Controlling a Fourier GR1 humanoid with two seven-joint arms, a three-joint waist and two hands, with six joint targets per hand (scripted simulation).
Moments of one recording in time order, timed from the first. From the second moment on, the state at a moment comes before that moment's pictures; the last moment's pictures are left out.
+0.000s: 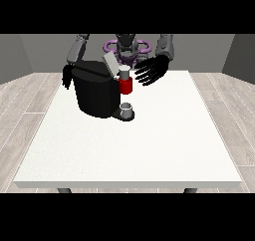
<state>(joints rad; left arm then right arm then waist) -0.99 0.26 0.25 -0.74 -0.39 -0.23 -0.15 -0.34 -0.17 -0.18 -0.92 -0.13 0.18 -0.43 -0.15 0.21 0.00</state>
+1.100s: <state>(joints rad) -0.24 0.13 0.32 -0.71 -0.21 -0.38 -0.40 0.00 -0.01 0.14 -1.35 0.03 0.07 -0.26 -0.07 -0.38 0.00</state>
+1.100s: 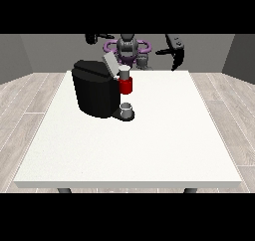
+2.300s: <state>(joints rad) -0.13 0.09 0.20 -1.10 -0.10 -0.46 -0.45 -0.33 -0.01 0.10 -1.42 0.20 -0.20 -0.12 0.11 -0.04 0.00</state>
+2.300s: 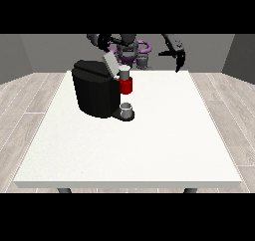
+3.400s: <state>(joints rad) -0.11 0.13 0.17 -1.21 -0.05 -0.44 -0.45 -0.59 -0.09 -0.10 -1.12 0.14 -0.18 -0.21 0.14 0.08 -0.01</state>
